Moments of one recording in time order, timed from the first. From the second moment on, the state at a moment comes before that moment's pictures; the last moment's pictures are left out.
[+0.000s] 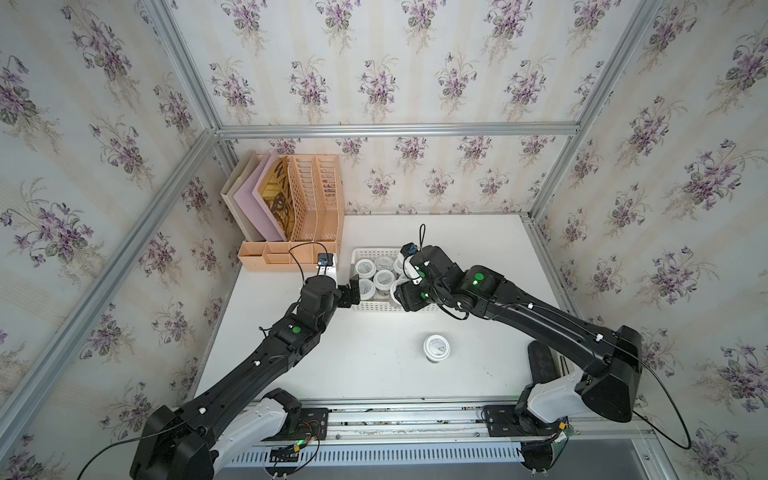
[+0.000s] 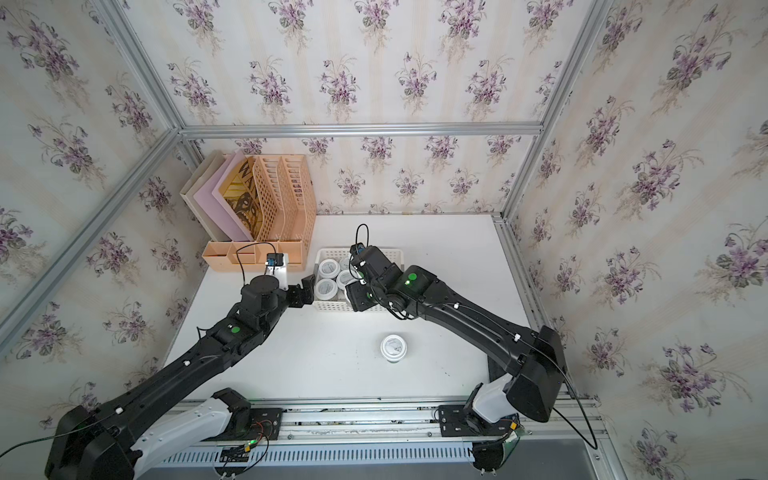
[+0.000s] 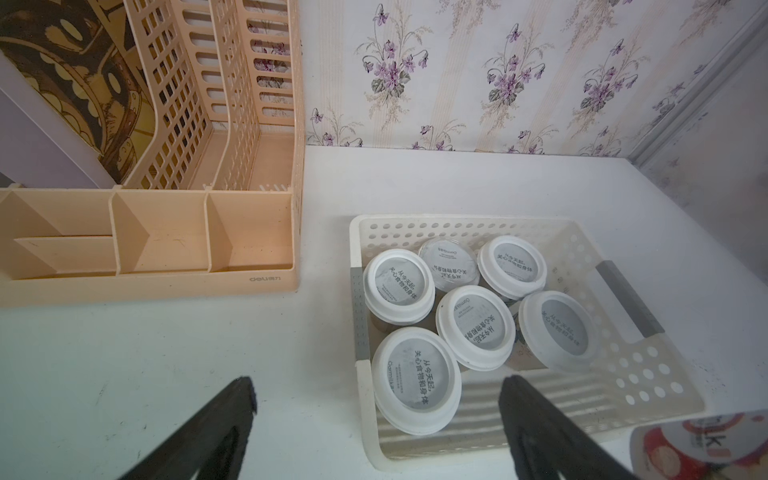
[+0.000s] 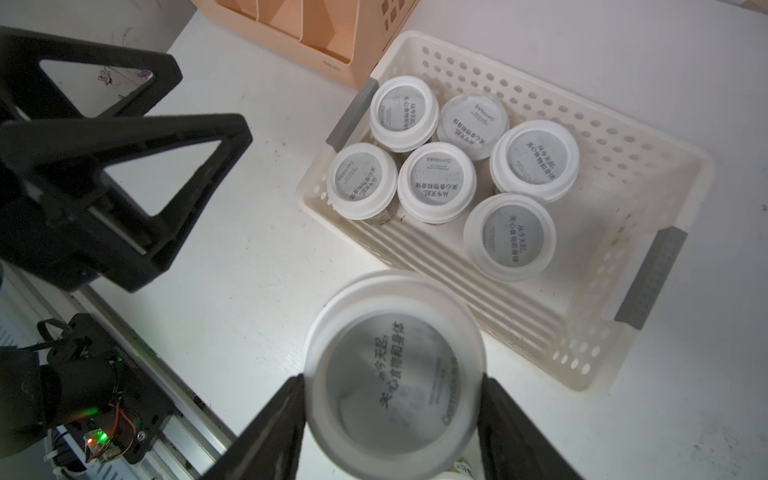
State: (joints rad) left arm -0.51 1.00 0.63 -0.04 -0.30 -0.29; right arm 0.91 1.48 1.38 -0.77 0.09 0.35
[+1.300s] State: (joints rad) left arm -0.50 1.01 0.62 -0.04 -0.30 -0.29; right arm 0.55 1.81 1.55 -0.65 0.09 0.17
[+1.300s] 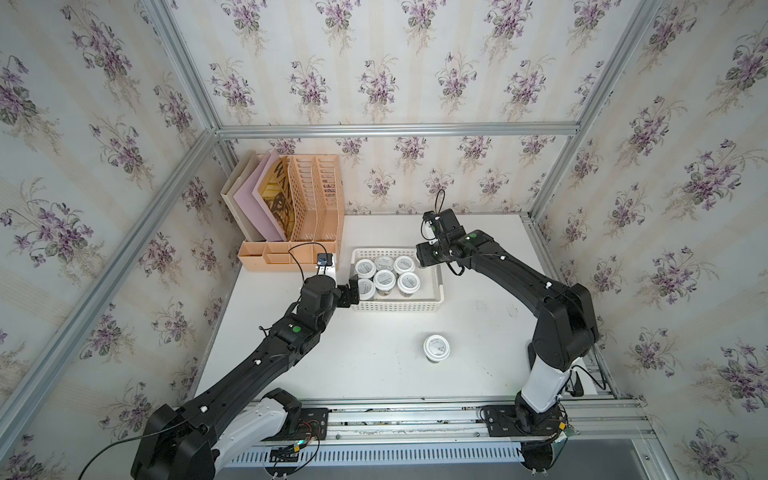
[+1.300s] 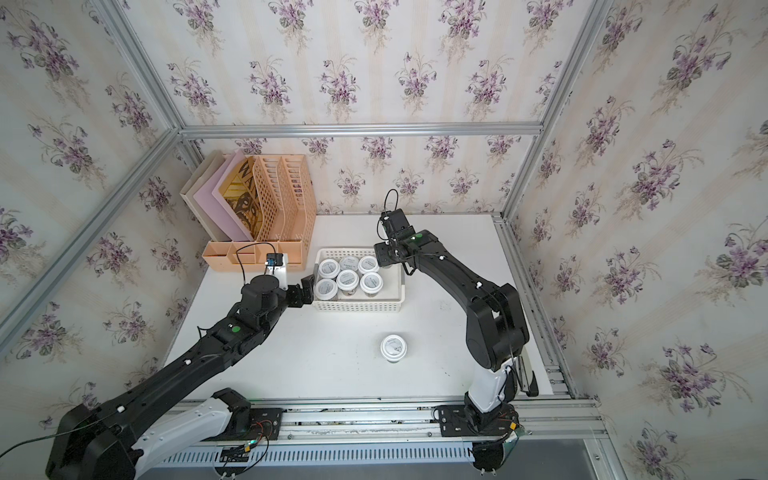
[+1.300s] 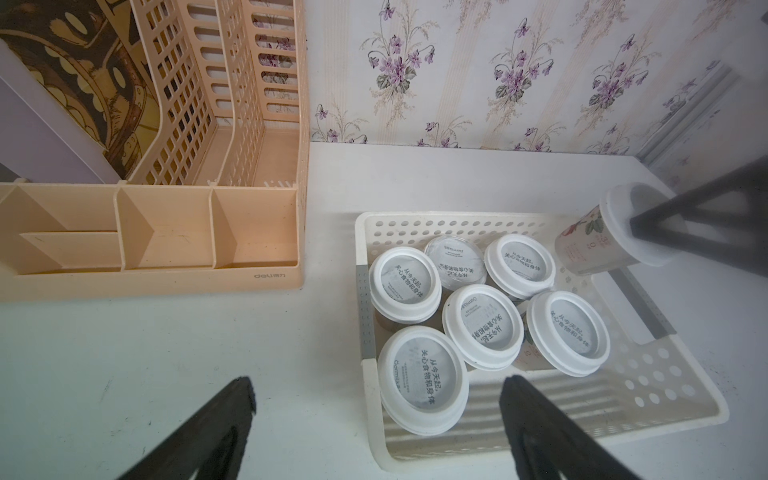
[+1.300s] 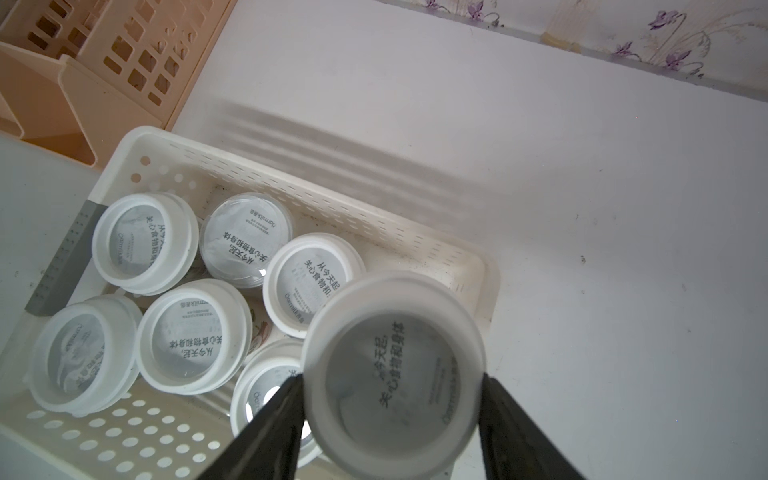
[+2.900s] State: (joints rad) left arm -0.50 1.01 0.62 -0.04 -0.30 -0.29; right arm 0.50 2.07 1.66 -0.66 0.04 0.12
